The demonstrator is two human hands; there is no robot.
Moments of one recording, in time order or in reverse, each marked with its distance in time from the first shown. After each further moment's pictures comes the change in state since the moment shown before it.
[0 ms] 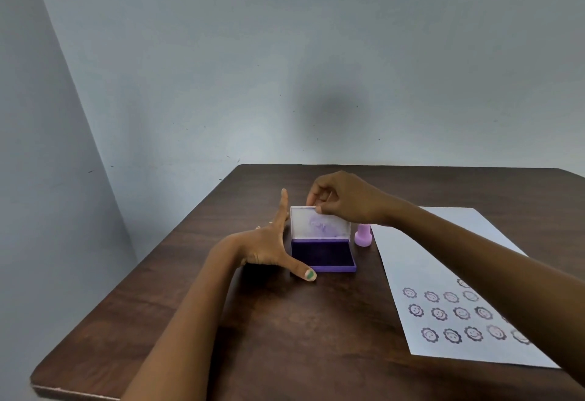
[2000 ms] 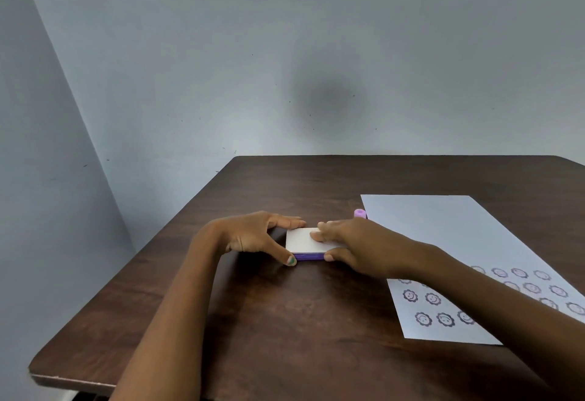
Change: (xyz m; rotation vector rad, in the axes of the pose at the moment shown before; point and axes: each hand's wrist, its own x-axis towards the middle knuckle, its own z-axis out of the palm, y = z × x) left_hand -0.012 0.000 -0.012 0.182 -0.071 0.090; right_hand -0.062 0.006 0.036 -0.281 -0.195 0.048
